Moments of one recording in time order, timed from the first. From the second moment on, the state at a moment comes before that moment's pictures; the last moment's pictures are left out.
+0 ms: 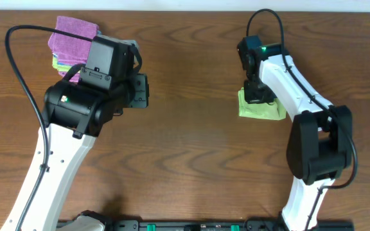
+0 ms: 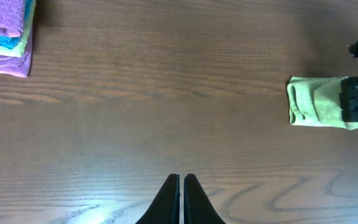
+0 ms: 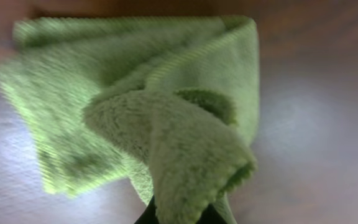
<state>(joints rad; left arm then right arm) -0.36 1.38 1.58 -1.15 0.02 -0.33 0.23 2.05 1.62 -1.19 0.39 0.31</state>
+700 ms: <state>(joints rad) -0.36 1.38 1.58 -1.15 0.02 -0.33 0.07 2.04 1.82 -1.33 0.56 0.33</state>
